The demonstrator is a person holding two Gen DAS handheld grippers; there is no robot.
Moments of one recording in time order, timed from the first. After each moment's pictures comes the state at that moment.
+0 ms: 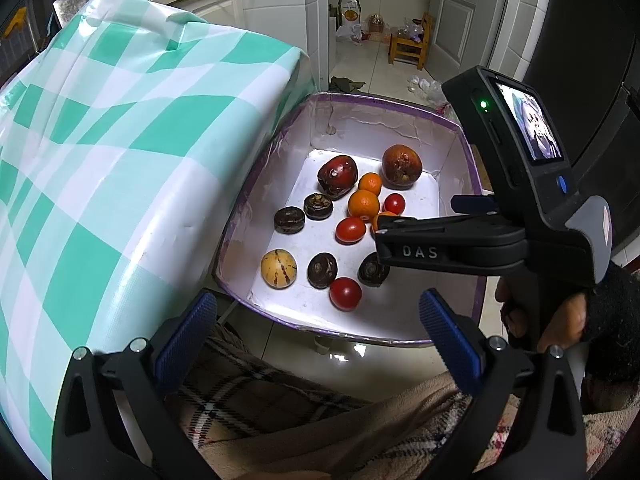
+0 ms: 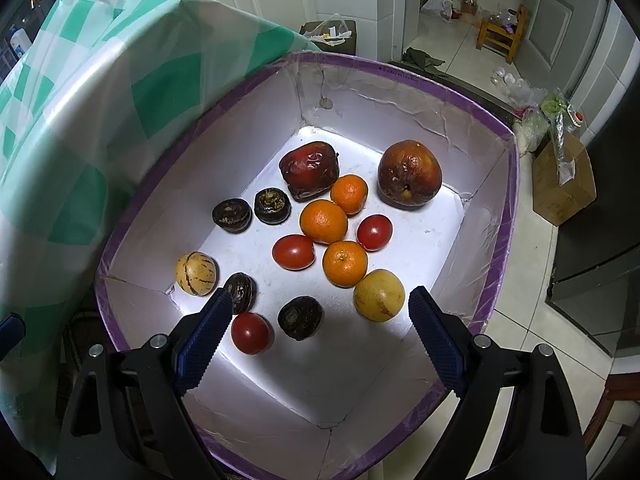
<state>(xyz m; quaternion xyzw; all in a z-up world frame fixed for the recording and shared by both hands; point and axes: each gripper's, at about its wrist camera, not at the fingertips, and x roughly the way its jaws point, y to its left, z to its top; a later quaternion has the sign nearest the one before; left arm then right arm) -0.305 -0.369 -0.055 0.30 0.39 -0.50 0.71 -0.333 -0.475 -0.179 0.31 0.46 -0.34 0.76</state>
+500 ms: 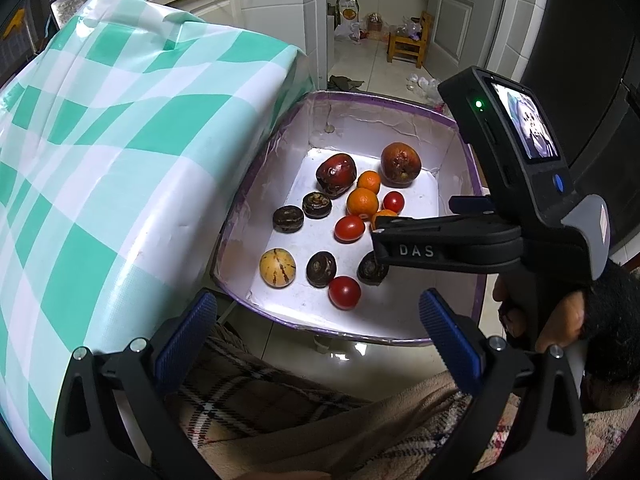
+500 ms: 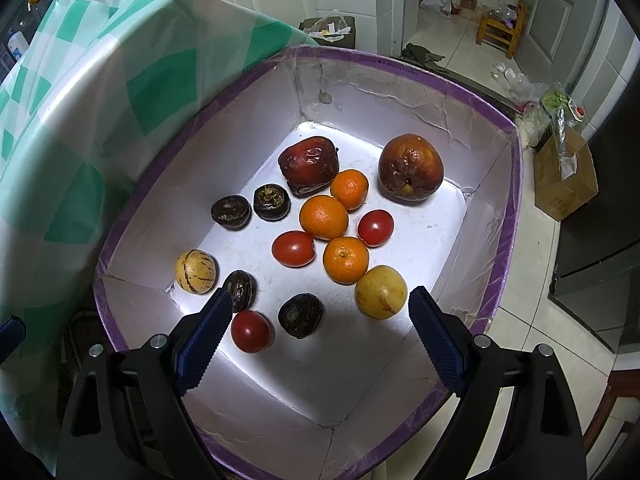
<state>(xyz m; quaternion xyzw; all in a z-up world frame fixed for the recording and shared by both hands) -0.306 -0.369 -0.057 0.30 0.39 -0.50 0.71 -0.334 -0.475 -0.183 0.32 0.47 -0.34 0.75</state>
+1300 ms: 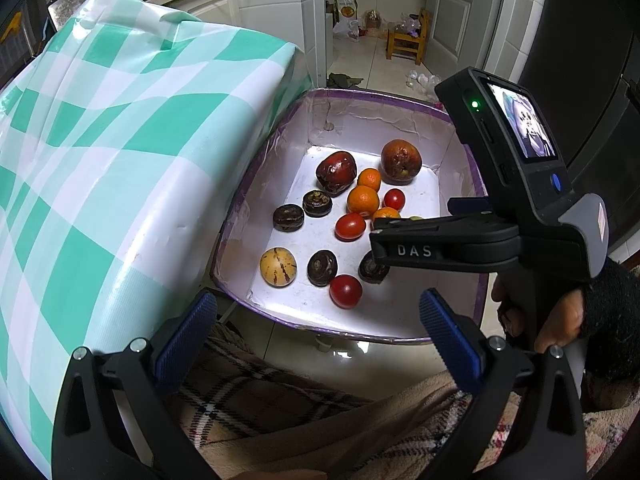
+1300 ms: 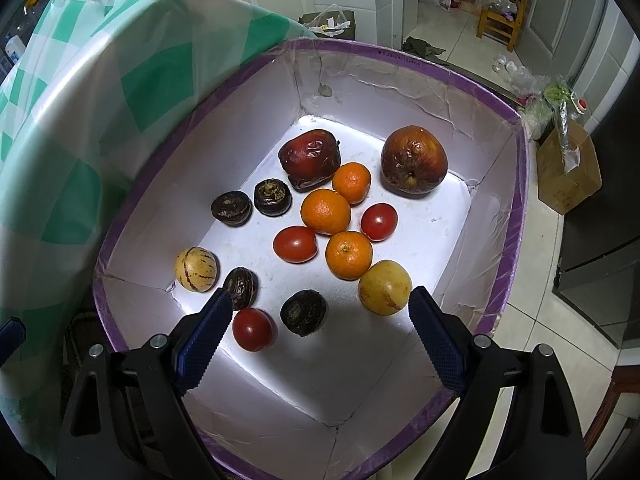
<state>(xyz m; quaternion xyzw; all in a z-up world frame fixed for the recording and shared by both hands) -0.307 -0.368 -0.057 0.30 0.39 -0.50 0.71 -0.333 -0.476 -0.189 0.33 0.47 -0.33 0.75</state>
